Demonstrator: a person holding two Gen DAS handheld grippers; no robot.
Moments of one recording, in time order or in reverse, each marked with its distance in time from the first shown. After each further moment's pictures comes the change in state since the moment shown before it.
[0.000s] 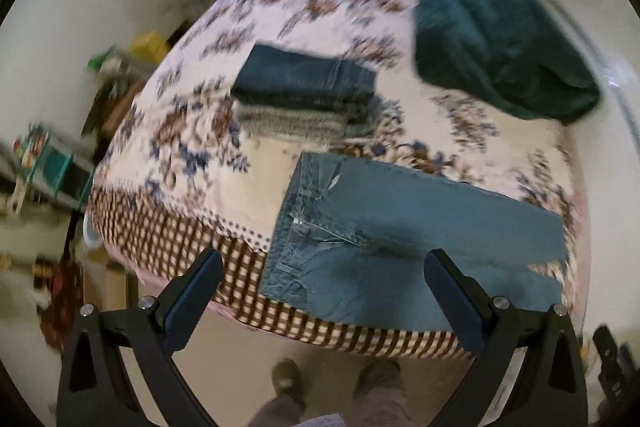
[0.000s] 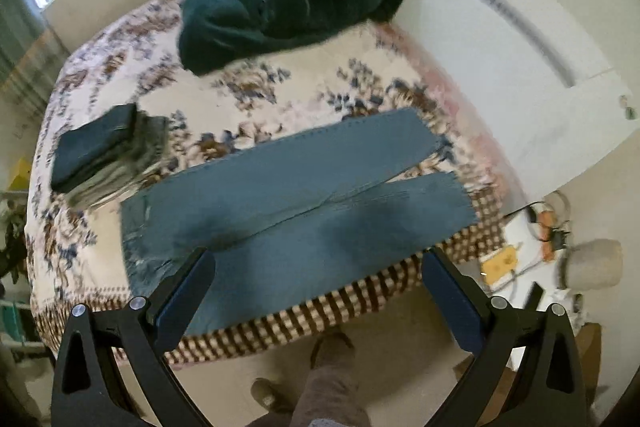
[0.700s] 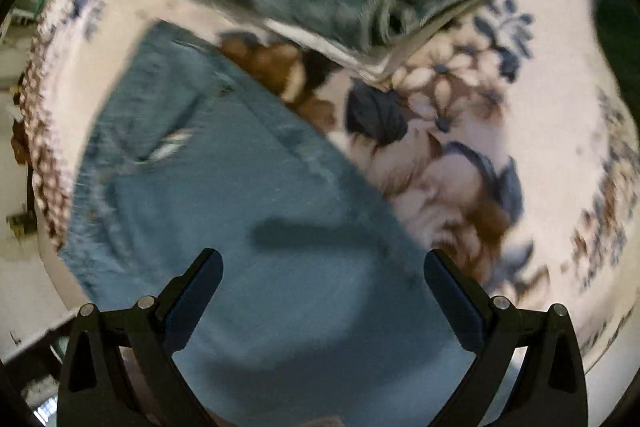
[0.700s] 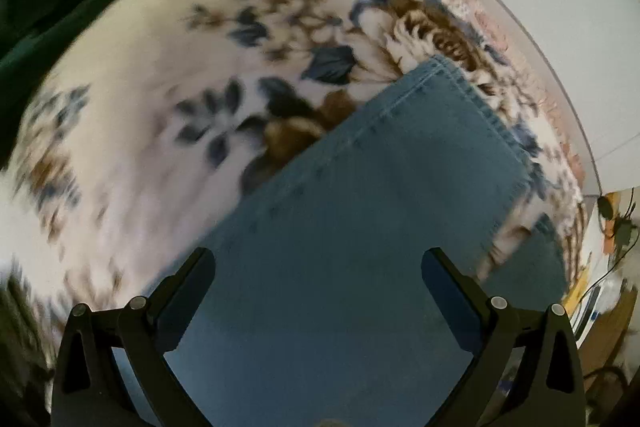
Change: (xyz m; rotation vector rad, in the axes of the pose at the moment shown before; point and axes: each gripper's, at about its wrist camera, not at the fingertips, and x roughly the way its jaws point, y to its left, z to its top) left arm 0.438 -0.148 0.110 -0.524 0.560 0.132; right arm 0.479 -0.120 0.230 0.360 0.330 -0.166
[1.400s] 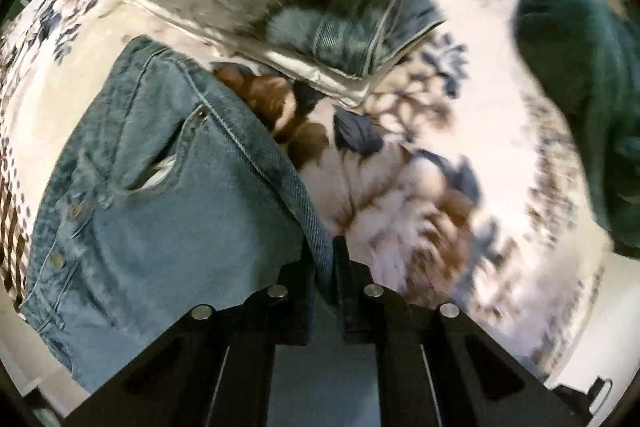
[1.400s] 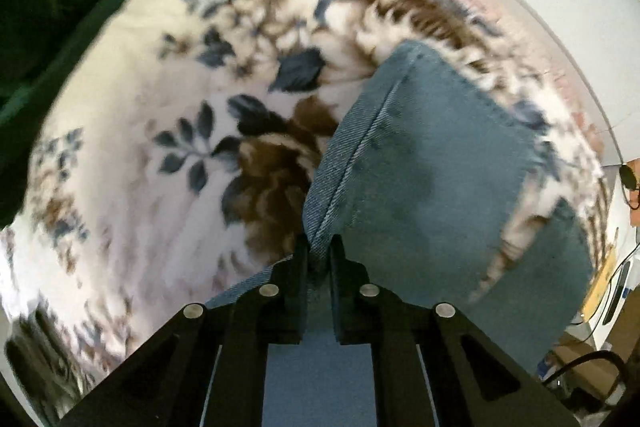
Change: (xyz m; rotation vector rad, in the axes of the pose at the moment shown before) left arm -0.032 0.077 -0.035 0.144 -0.253 -0.330; right arm -0.012 -0.047 -0.019 0.079 -0.039 0.117
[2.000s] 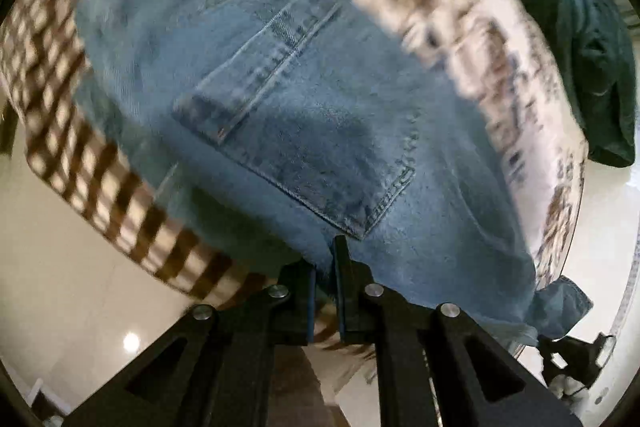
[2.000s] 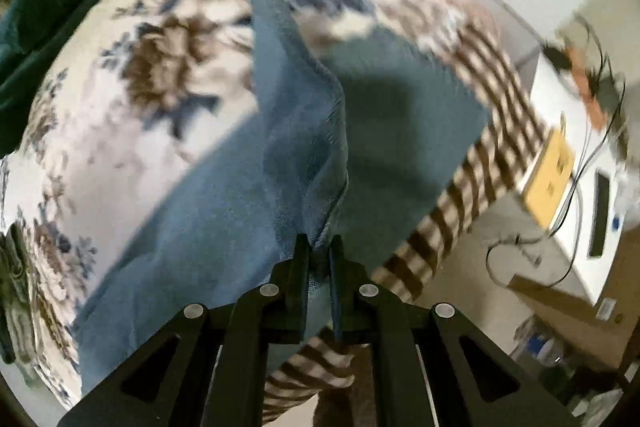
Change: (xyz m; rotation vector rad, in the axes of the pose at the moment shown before) left arm -0.002 0.180 -0.208 0.002 0.186 -0.118; right arm -0.035 -0.215 -0.187 0.077 0.005 0.005
